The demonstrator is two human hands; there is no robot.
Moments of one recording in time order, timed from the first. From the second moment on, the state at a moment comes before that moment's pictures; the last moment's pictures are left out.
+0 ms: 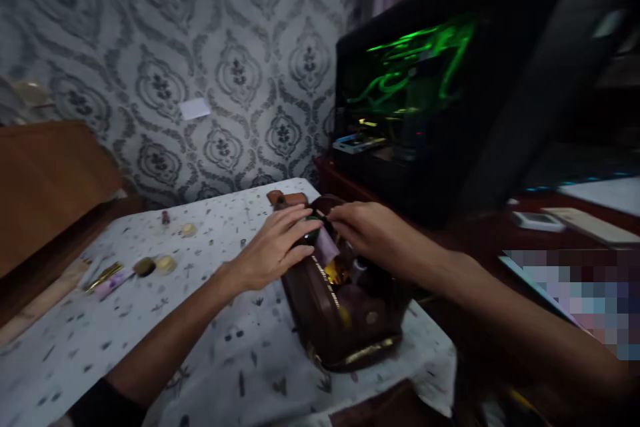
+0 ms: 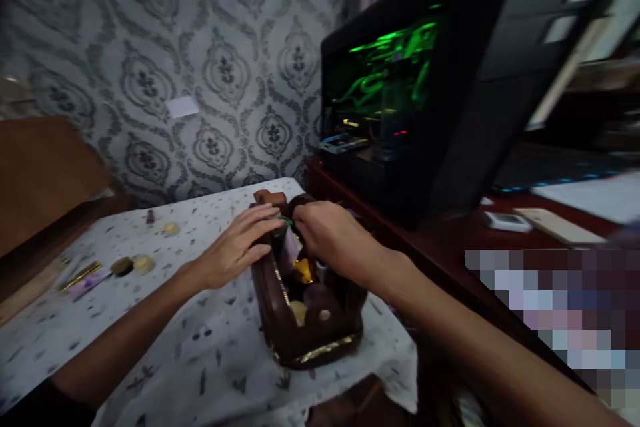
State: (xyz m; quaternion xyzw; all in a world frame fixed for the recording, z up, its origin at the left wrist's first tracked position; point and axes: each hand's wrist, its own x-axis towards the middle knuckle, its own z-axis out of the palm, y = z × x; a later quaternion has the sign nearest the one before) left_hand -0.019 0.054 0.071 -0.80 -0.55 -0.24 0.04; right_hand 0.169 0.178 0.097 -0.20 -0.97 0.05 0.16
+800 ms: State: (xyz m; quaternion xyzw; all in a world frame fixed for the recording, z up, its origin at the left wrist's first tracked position) left_hand -0.225 -0.081 -0.059 -0.43 -0.88 -0.13 0.15; right_hand 0.062 0.021 -0.005 0.08 -0.91 0.29 0.30
